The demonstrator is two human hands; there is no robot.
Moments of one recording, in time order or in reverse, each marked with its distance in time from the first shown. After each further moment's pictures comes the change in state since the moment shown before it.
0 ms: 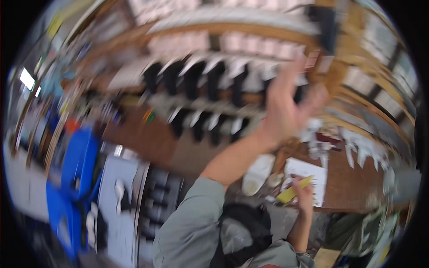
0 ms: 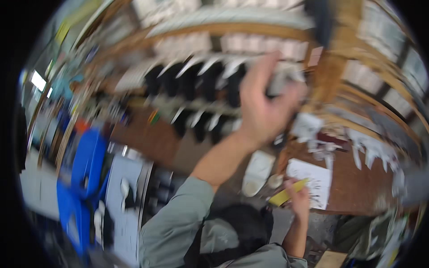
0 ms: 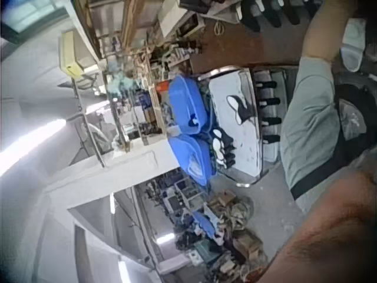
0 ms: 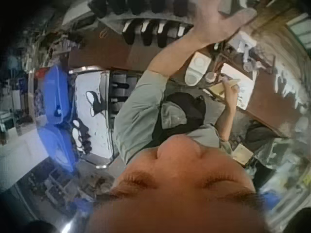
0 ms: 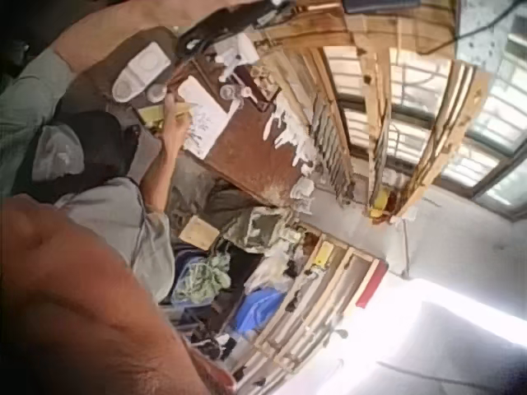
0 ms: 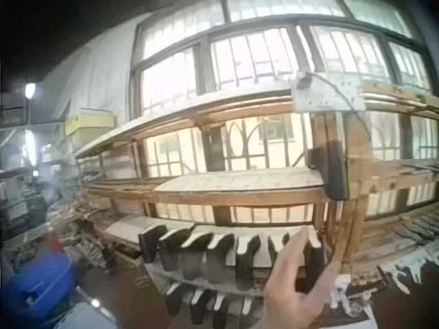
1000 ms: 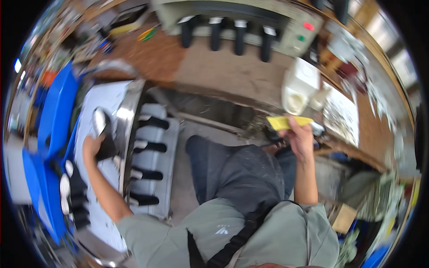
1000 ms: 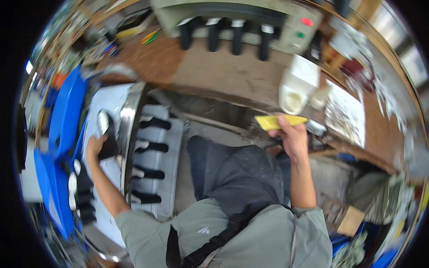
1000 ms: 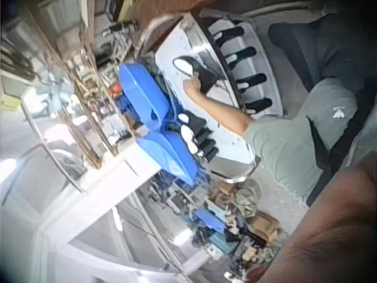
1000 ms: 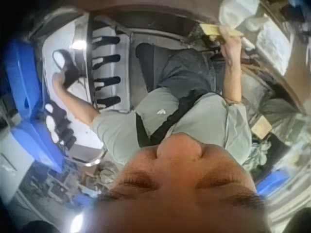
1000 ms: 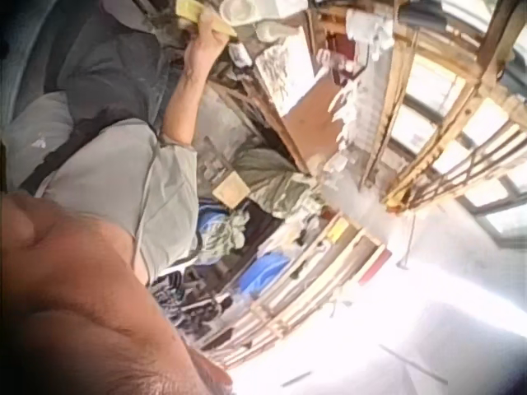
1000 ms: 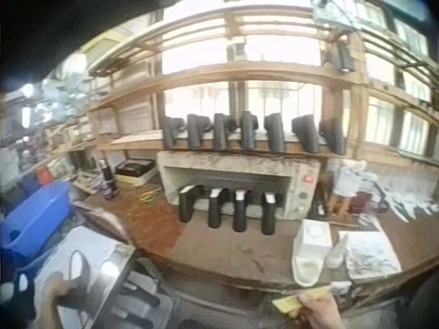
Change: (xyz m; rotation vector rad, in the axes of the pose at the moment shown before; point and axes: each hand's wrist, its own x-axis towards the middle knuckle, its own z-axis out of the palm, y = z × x) left_hand -0.368 0.043 -0.732 1.631 -0.525 -1.439; right_hand -0.072 0.229 0.162 0.367 -0.238 0.039
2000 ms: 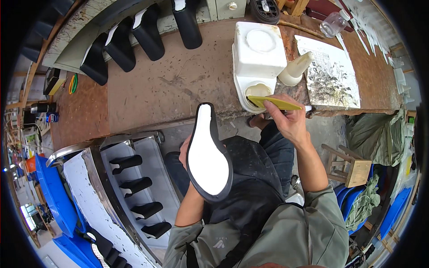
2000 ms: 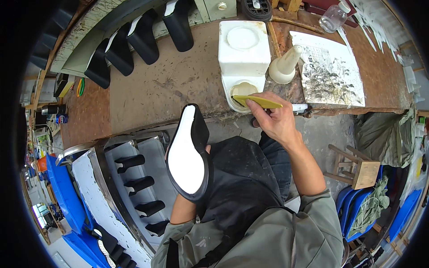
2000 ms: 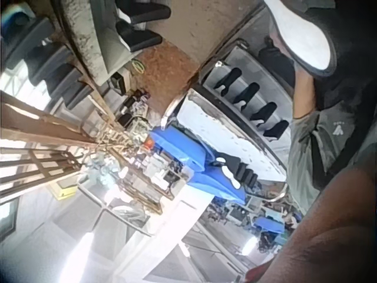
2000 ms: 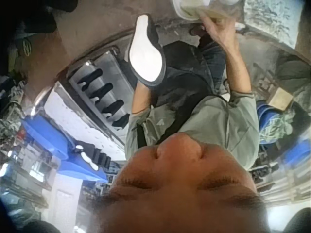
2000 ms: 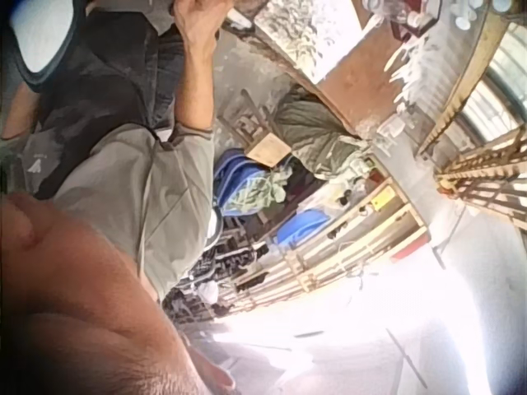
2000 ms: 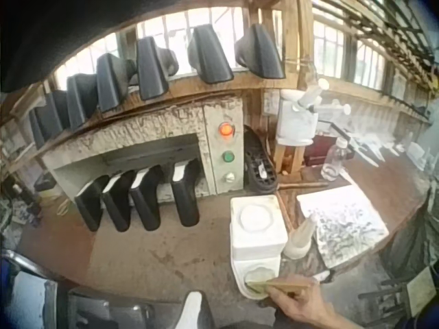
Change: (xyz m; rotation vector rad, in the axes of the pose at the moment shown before) left_hand -0.284 0.421 0.143 -0.984 -0.481 0.691; right_hand 0.060 -0.017 -0.097 -0.825 0.270 -0.320
